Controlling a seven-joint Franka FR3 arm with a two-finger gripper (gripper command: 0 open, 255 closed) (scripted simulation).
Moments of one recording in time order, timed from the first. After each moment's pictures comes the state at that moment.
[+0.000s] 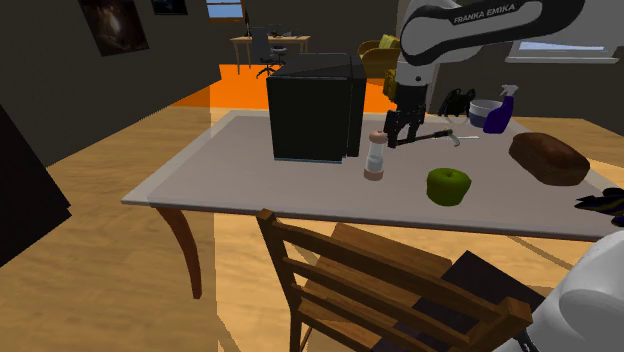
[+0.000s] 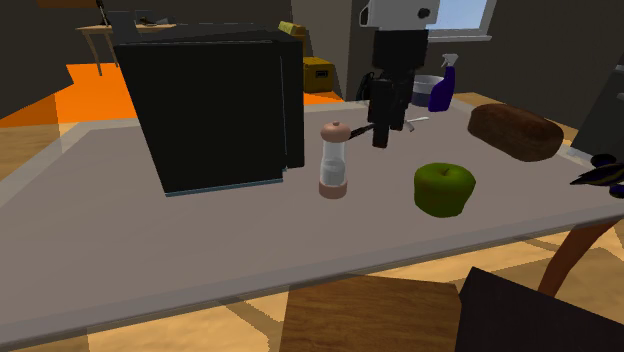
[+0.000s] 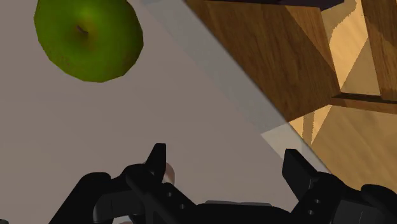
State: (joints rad) arm -0.09 -0.23 -0.05 -2.03 0.02 1.75 -0.16
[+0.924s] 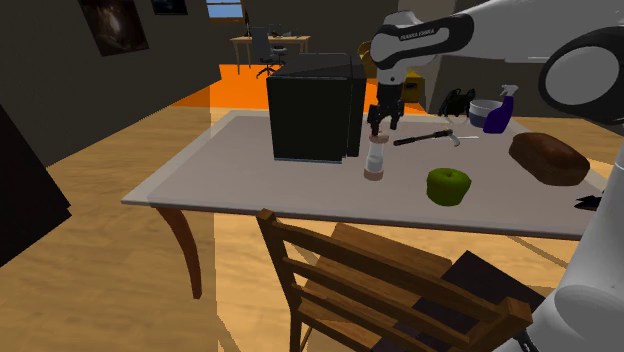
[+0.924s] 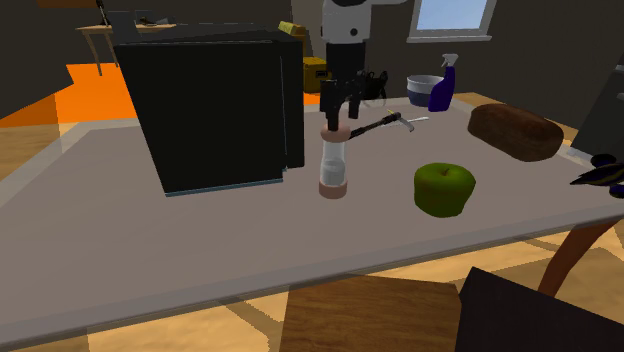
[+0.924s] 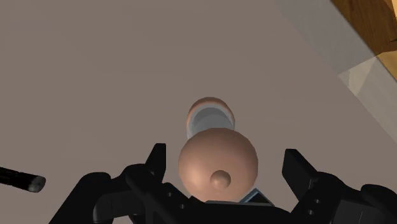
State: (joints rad) arm -0.15 0.21 -0.11 -1.57 0.03 1.74 -0.22
